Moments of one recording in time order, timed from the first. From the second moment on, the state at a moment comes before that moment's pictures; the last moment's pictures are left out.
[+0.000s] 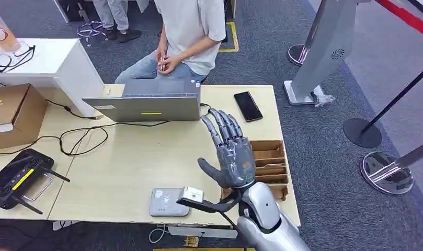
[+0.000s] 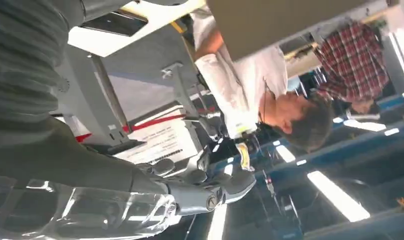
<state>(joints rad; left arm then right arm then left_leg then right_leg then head) -0.04 -0.13 0.33 -0.20 -0.70 0.45 -0.03 -0.24 0.06 0.60 -1.41 1.16 -0.52 -0.07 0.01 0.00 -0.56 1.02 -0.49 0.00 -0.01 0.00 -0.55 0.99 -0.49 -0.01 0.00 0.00</state>
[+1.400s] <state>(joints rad) -0.04 -0.13 0.35 -0.20 -0.72 0.43 -0.04 -0.21 -0.03 0.56 -1.48 1.30 -0.15 0.11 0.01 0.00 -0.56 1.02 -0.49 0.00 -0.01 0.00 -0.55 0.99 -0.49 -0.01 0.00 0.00</state>
